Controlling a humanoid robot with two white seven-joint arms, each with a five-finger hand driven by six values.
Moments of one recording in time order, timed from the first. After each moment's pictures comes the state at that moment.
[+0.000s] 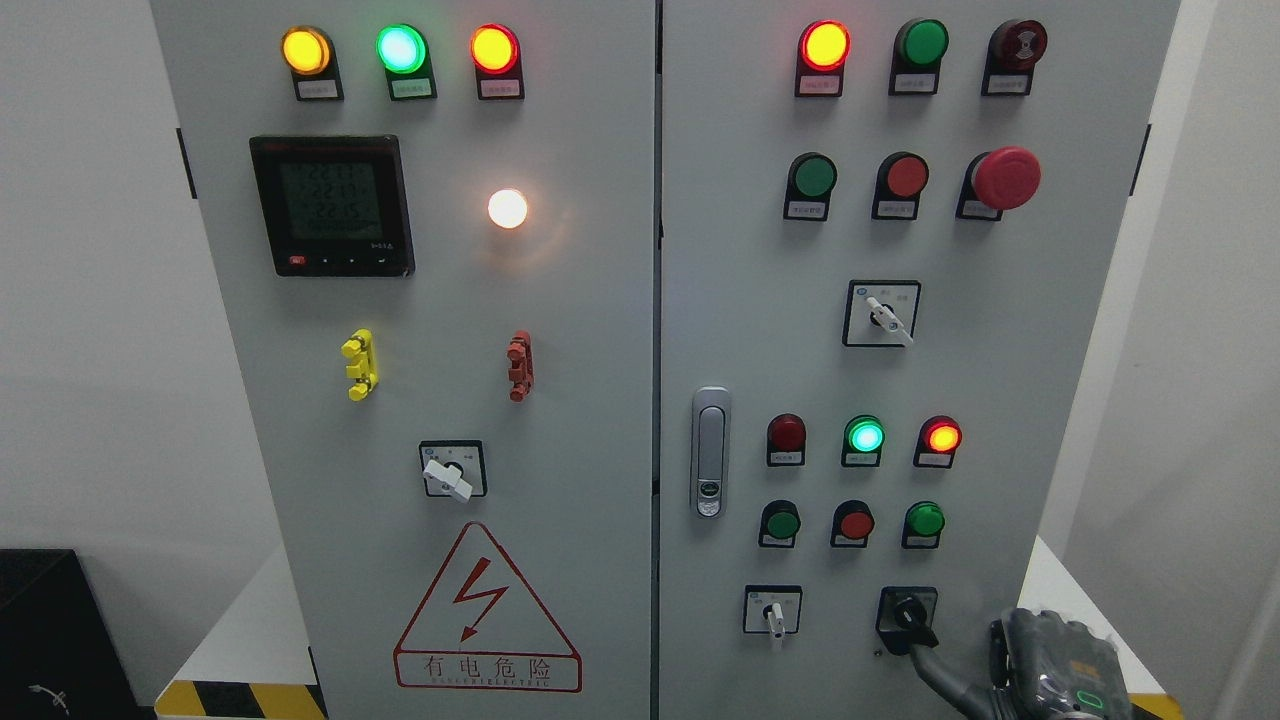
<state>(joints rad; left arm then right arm) 0.04 -0.10 0.00 0.00 0.00 -0.20 0.08 -0.27 -0.05 -0.10 -1.68 1.28 0.28 0.26</state>
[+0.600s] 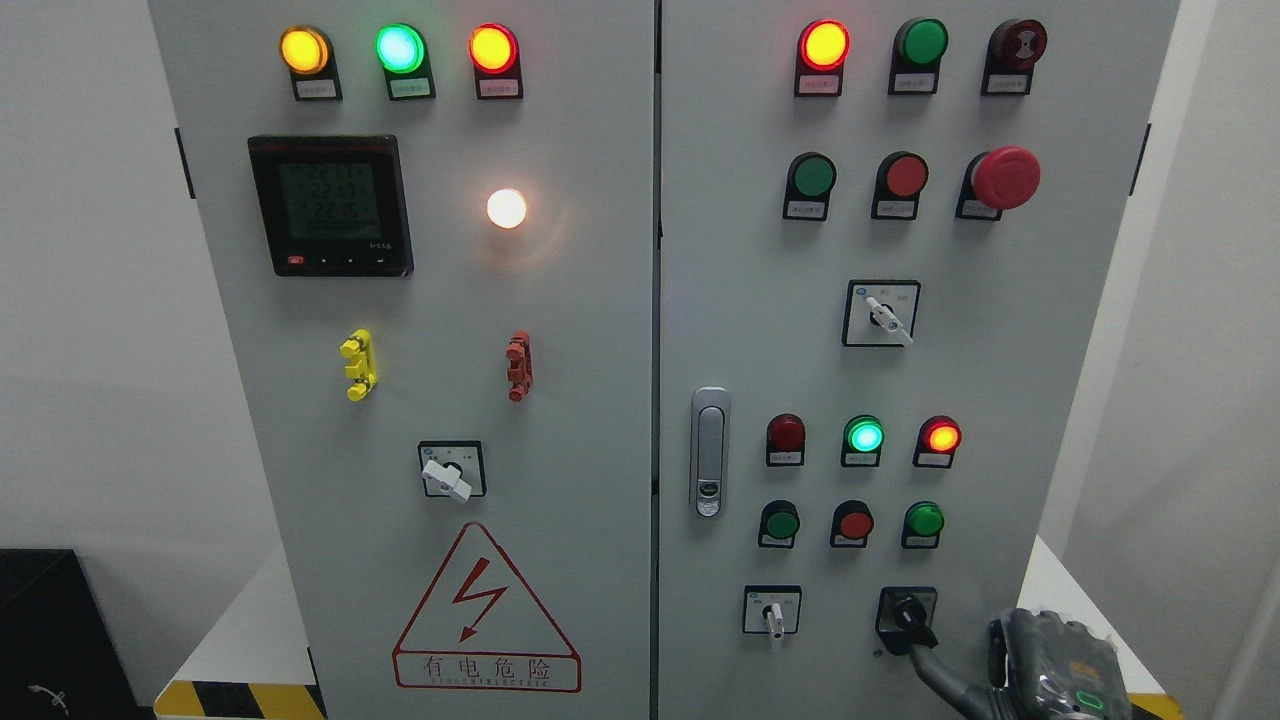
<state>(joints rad) 0.04 -0.10 0.00 0.00 0.00 -0.20 0.08 -0.26 -0.05 -0.09 -1.69 1.27 0.28 0.26</state>
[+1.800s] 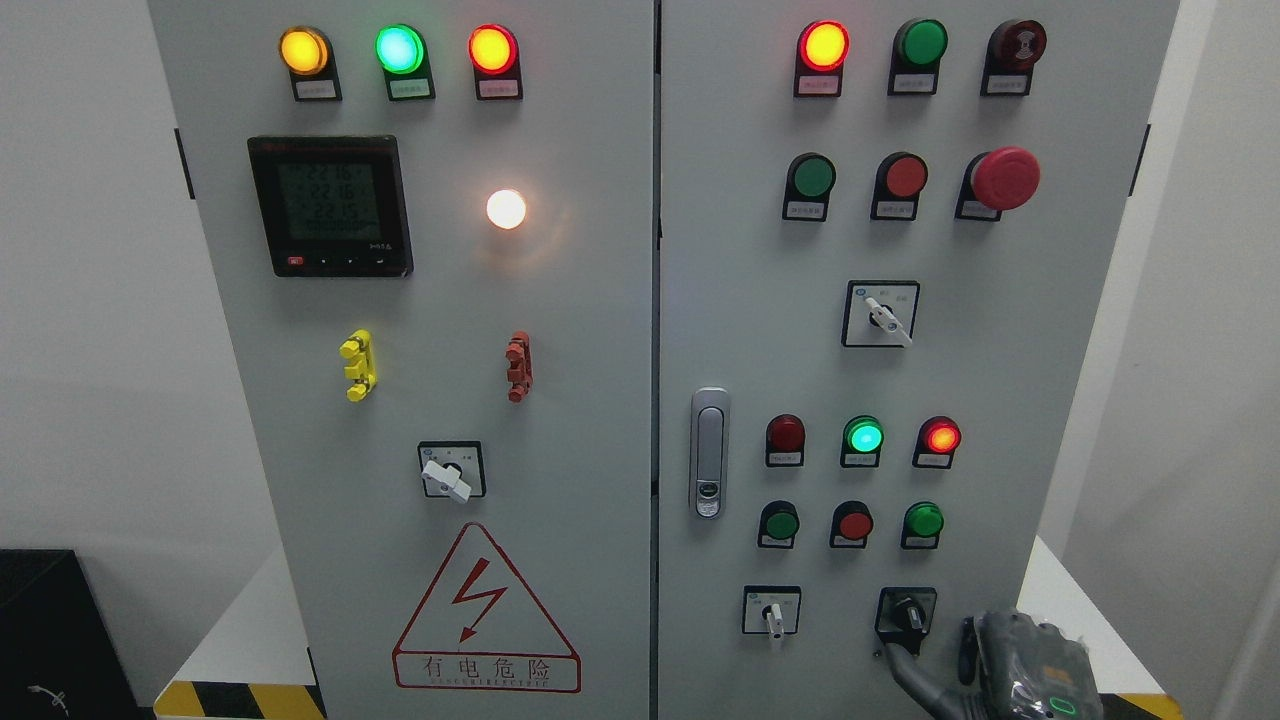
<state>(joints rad) 0.04 -0.10 0.00 0.00 0.00 -0.20 0.08 -0.24 -0.02 -0.03 -1.72 1.27 0.27 0.25</state>
